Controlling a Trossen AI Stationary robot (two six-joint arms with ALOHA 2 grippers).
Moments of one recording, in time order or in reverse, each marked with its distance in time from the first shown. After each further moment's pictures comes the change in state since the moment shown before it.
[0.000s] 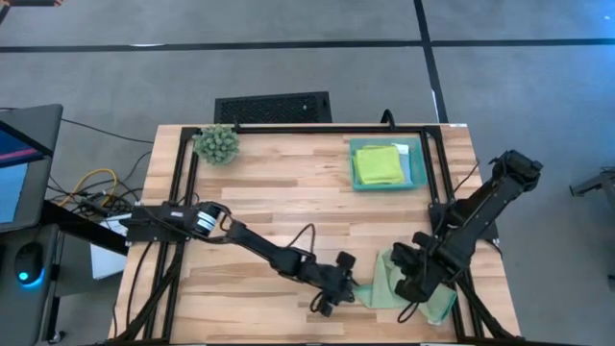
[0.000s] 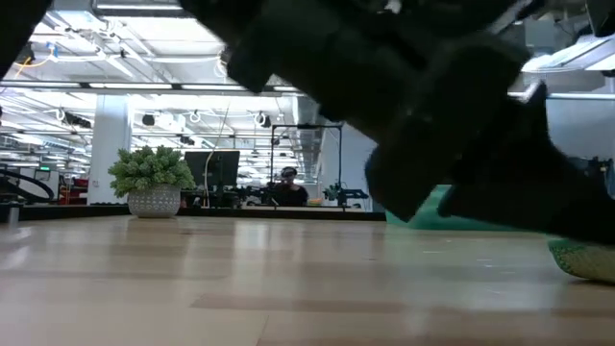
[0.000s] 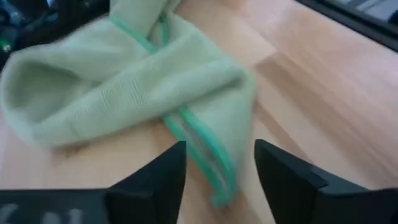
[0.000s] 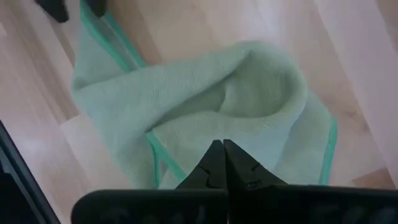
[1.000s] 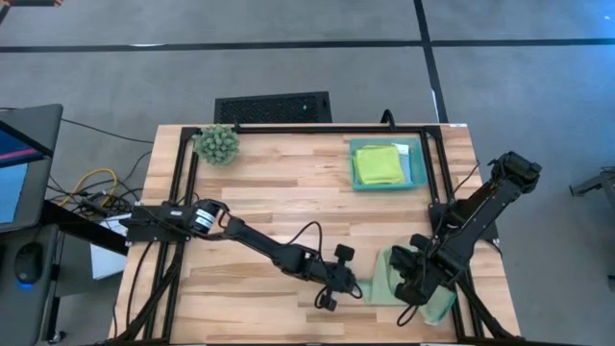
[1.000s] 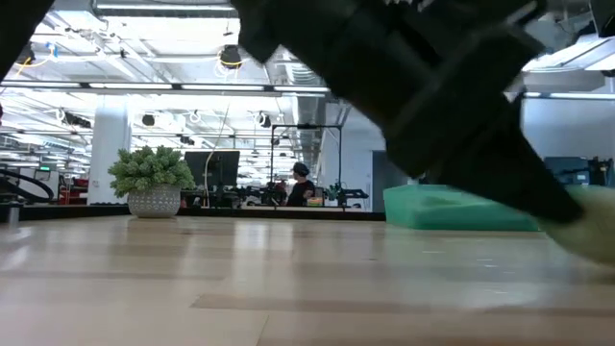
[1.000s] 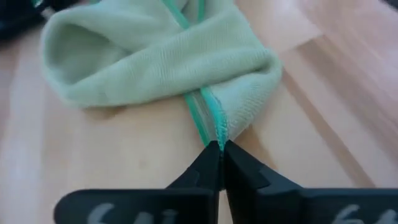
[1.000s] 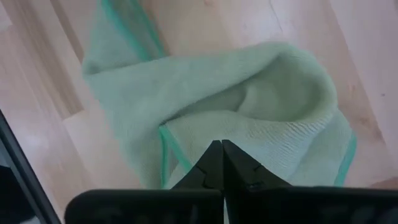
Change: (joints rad) left arm 0.009 -0.025 0.071 -0.208 -0.081 -0.094; right arm 0.007 0.025 0.000 0.033 -0.003 -0.036
